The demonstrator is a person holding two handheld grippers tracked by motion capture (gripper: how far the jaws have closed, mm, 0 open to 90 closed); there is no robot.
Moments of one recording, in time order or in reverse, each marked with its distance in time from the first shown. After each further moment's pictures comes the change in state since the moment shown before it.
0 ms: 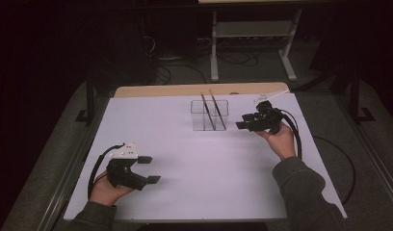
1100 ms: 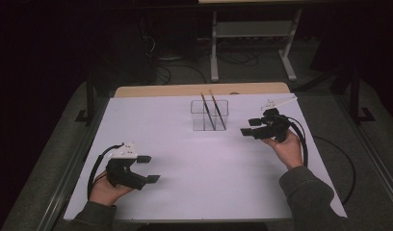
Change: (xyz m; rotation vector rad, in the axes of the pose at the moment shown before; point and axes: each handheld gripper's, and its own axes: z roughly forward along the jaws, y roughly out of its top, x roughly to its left) left arm 0.001 -0.001 -0.001 -0.006 0.019 -0.008; right arm 0.009 -0.021 -0.017 -0.025 -0.010 0.006
